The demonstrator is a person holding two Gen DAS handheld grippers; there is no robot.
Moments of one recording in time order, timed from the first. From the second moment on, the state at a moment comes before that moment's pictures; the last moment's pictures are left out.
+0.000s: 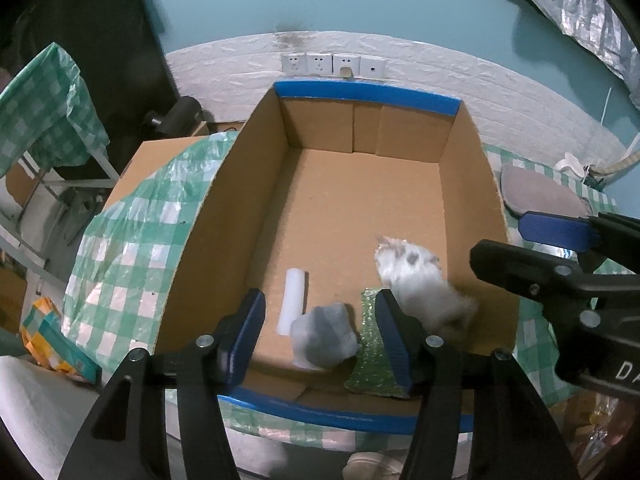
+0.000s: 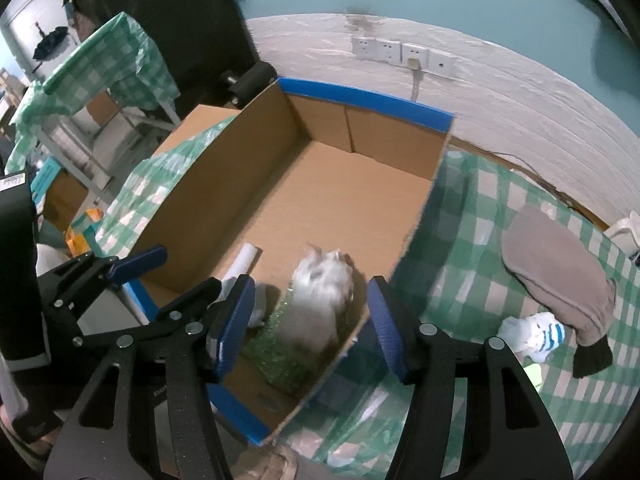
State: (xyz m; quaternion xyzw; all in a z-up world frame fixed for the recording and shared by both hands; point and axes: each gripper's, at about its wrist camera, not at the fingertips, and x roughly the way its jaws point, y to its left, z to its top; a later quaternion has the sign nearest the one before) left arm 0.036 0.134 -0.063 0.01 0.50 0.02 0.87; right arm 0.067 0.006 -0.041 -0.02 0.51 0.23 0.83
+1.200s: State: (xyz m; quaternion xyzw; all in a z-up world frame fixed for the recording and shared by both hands) left arm 0.035 0.003 -0.048 0.08 0.48 -0.08 0.87; right arm 0.032 -0.194 -0.064 0.05 0.53 0.06 0.85
